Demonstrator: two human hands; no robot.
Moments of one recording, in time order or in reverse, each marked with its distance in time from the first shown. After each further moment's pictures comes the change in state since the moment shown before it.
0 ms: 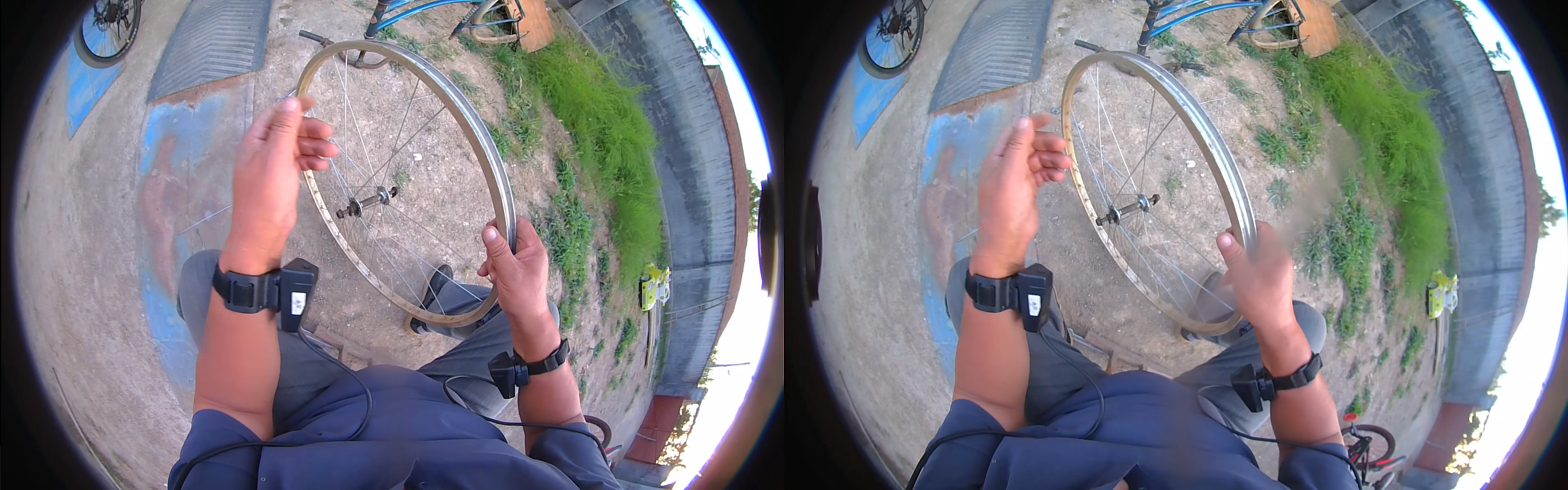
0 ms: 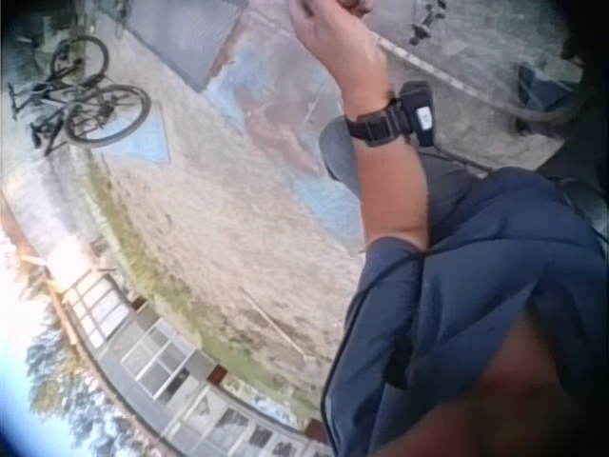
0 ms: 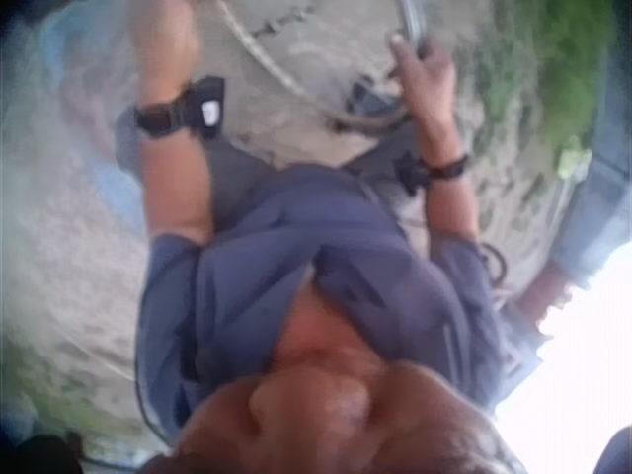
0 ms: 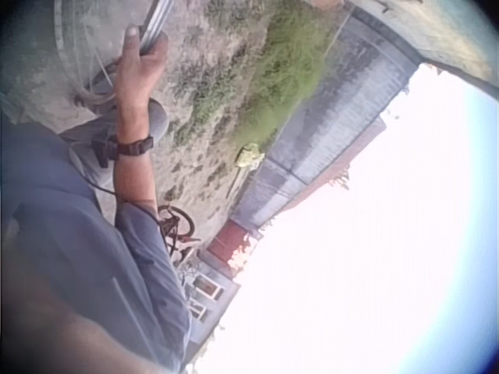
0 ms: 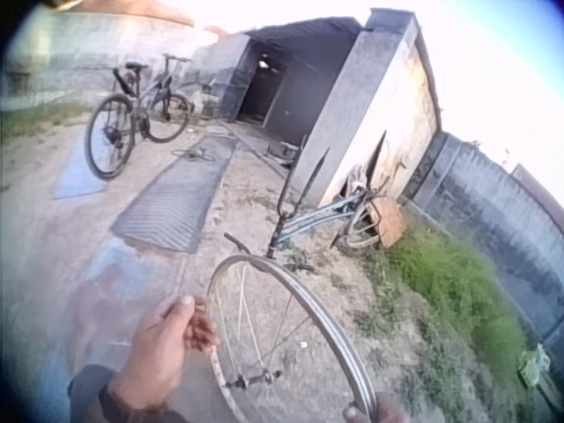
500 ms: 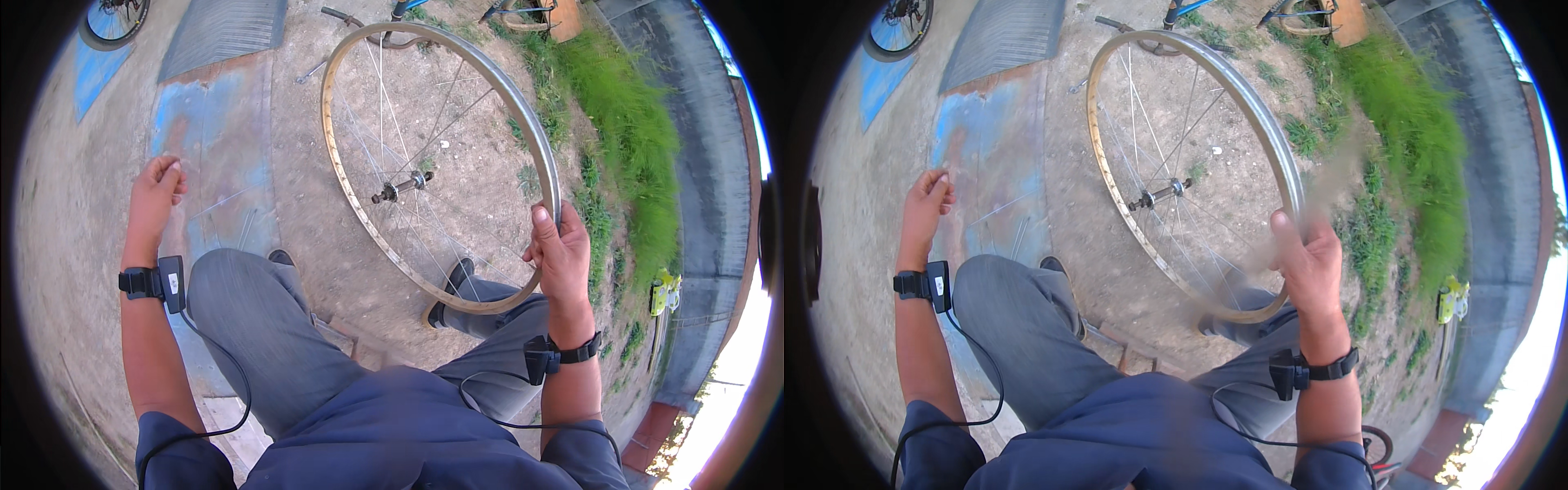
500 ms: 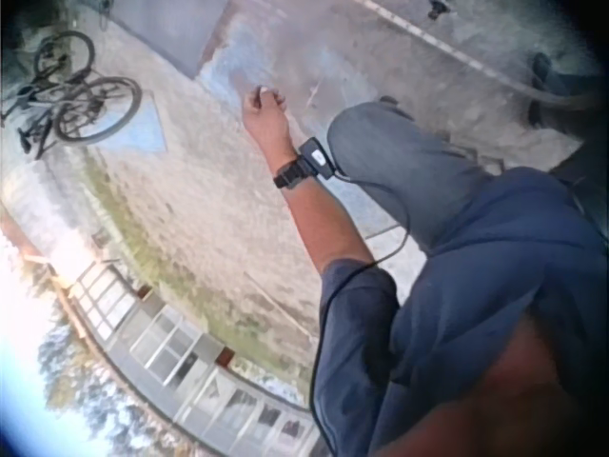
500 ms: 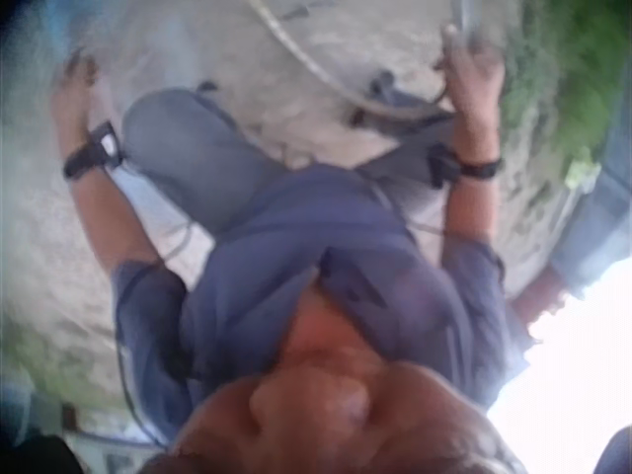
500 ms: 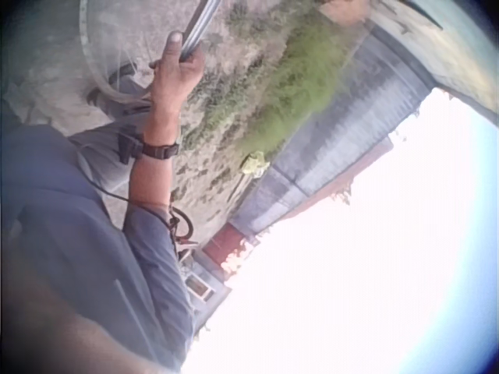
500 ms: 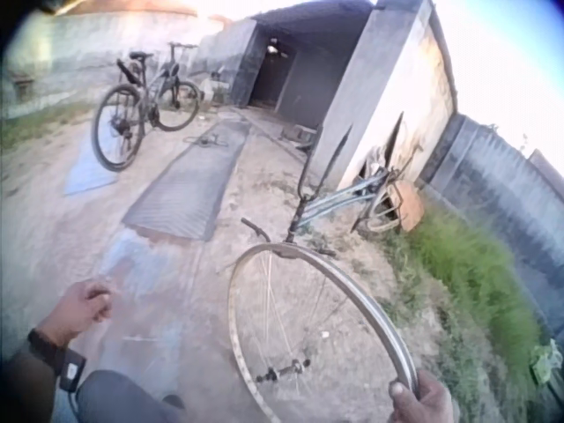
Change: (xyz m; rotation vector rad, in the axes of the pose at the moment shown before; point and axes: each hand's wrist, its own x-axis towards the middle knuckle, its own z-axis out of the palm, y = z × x) left_hand 0.026 0.013 -0.259 0.897 0.220 -0.175; right_hand 0.041 0.005 0.000 0.125 -0.038 0.004
